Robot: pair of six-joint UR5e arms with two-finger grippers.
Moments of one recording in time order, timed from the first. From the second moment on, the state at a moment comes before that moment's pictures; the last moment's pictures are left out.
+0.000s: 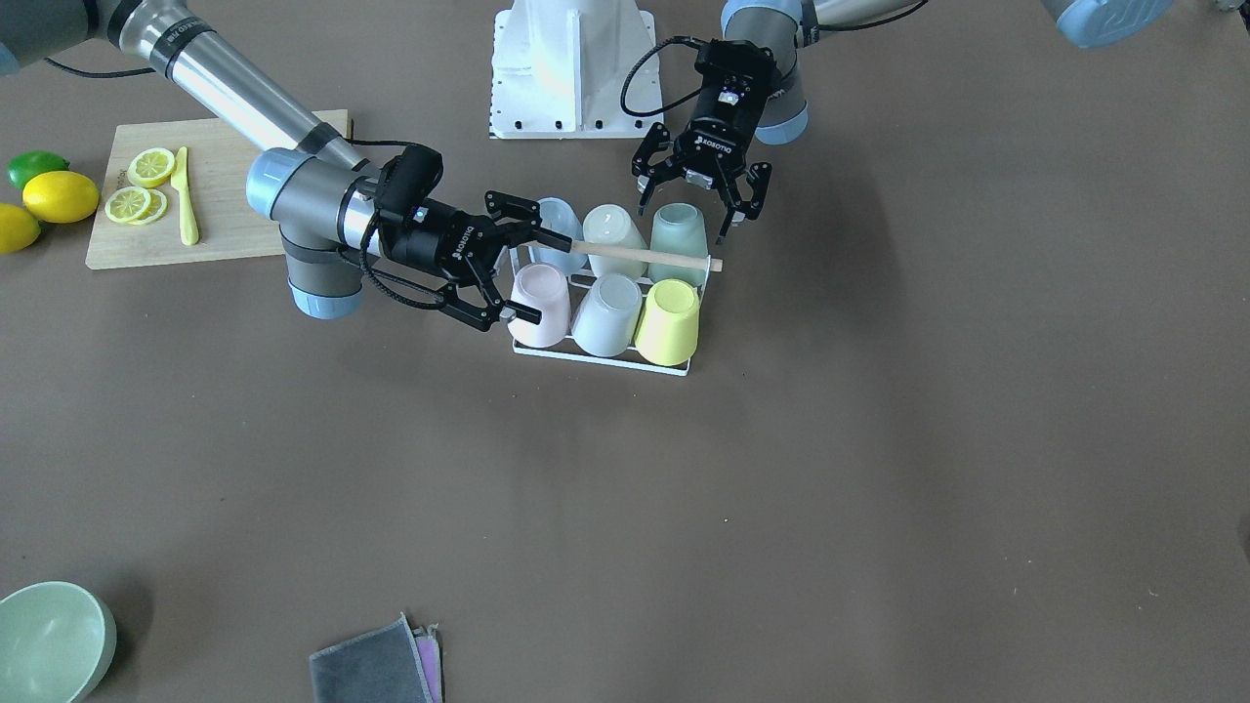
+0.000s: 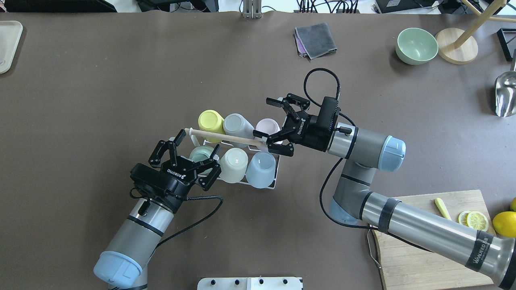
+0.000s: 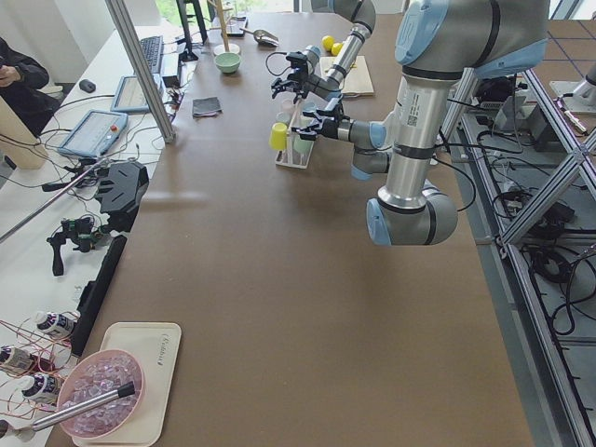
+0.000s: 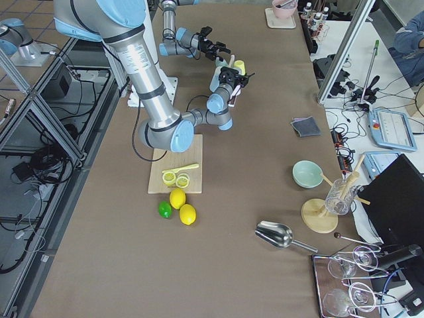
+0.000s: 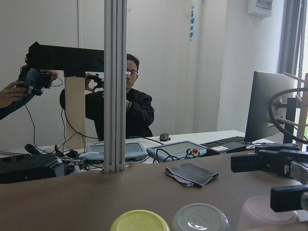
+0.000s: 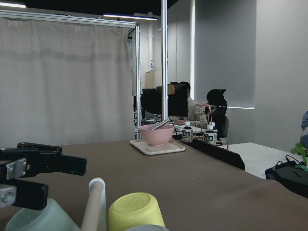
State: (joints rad) left arm -0.15 -1.99 -1.57 -3.13 -0.56 -0.42; right arm 0.52 -0.96 1.11 0.48 1.60 0.34
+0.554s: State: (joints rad) left arm -0.38 -1.99 -1.66 -3.09 -0.80 -0.39; right arm 0.63 -0.95 1.17 0.28 1.69 0.34
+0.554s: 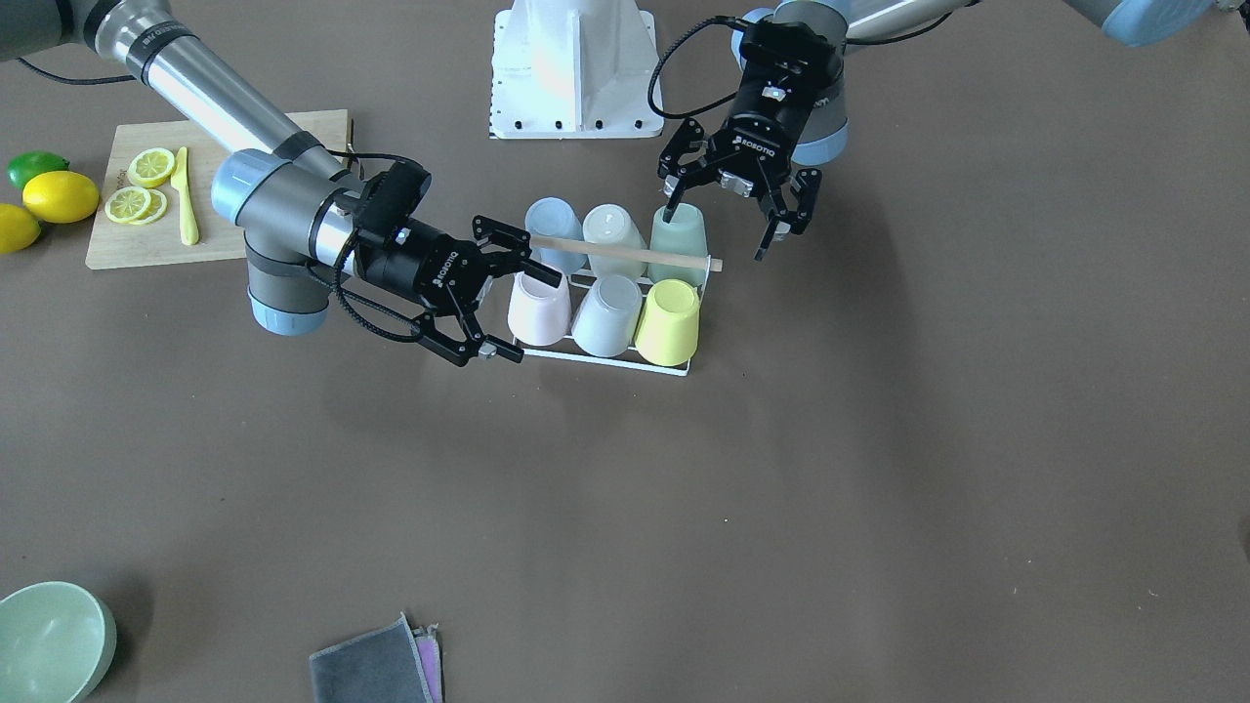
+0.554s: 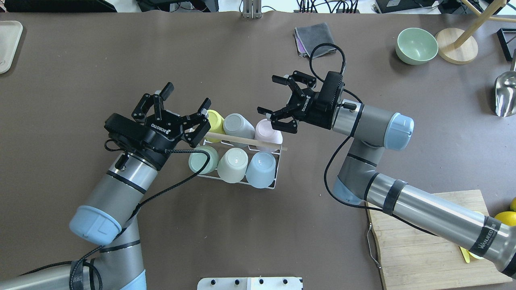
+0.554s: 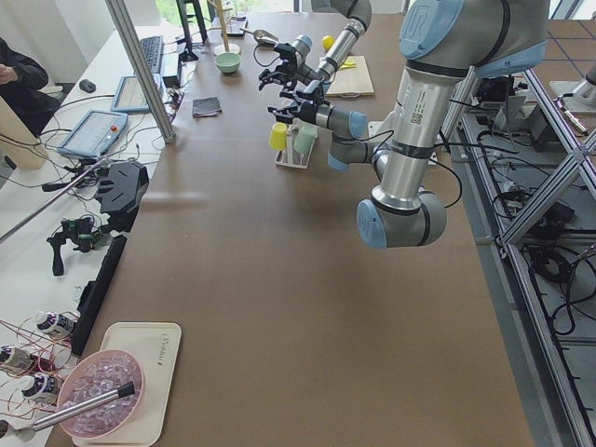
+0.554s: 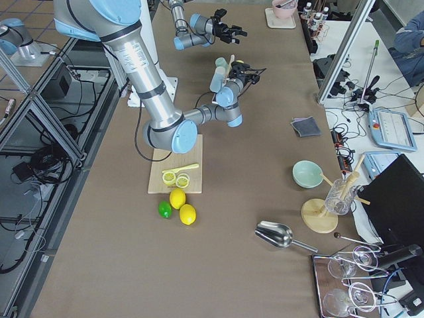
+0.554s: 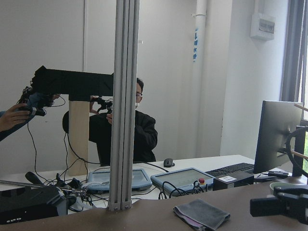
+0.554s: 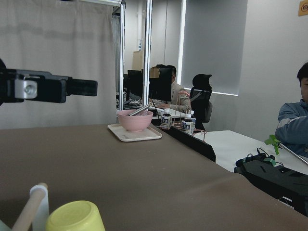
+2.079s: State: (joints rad) left arm -1.21 -1.73 -1.55 -2.01 -1.96 -0.40; right arm 1.02 -0.98 1.33 -1.60 2.13 0.25
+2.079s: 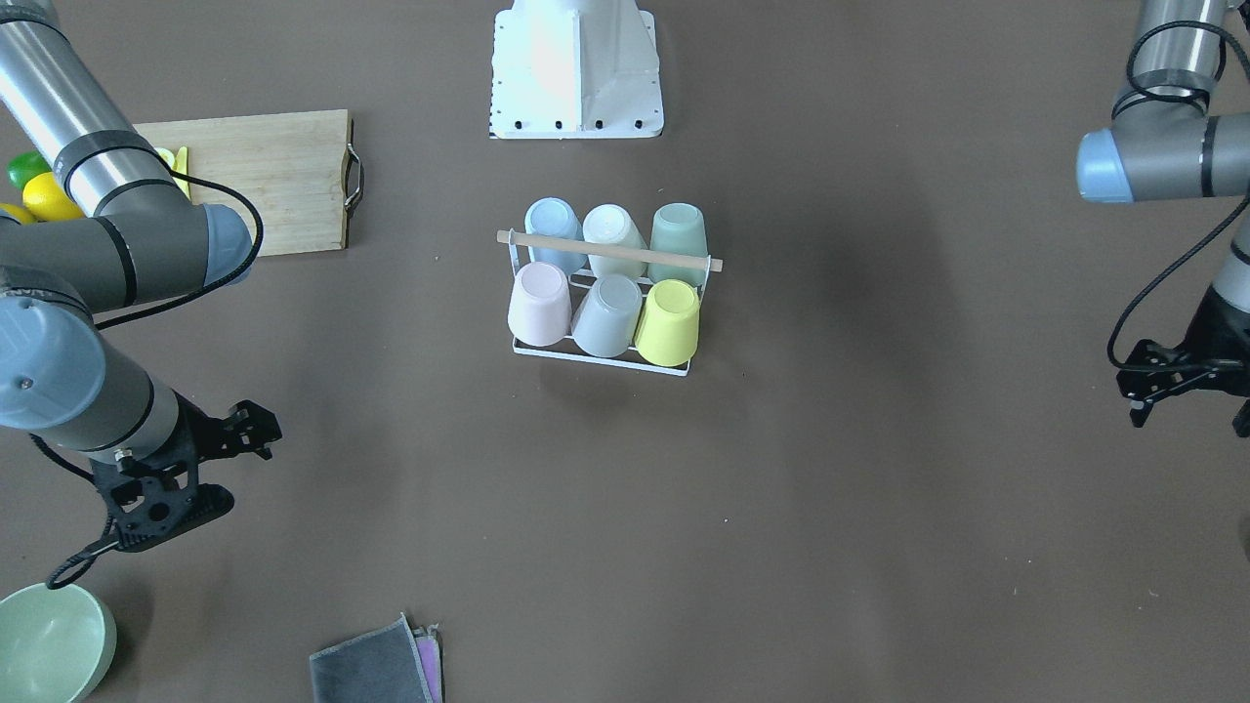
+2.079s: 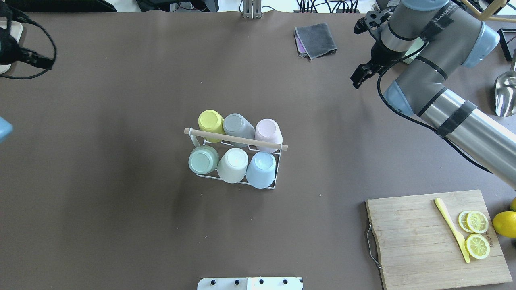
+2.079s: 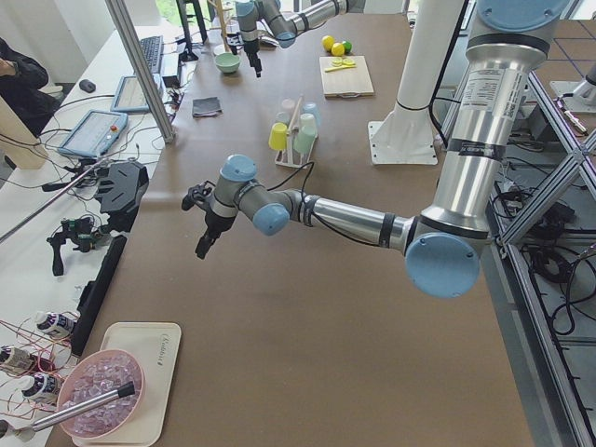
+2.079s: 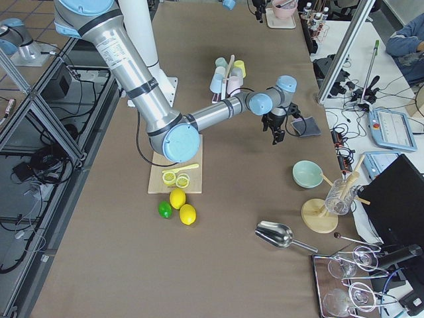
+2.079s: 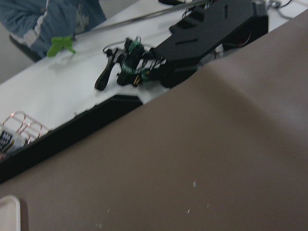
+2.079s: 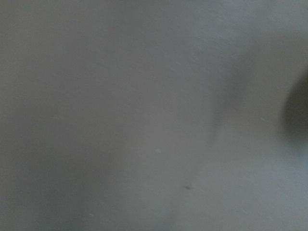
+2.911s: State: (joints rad) left arm -1.54 -1.56 -1.59 -1.65 -2.40 -0.25; right arm 1.38 -1.37 1.48 -1.70 2.30 0.12
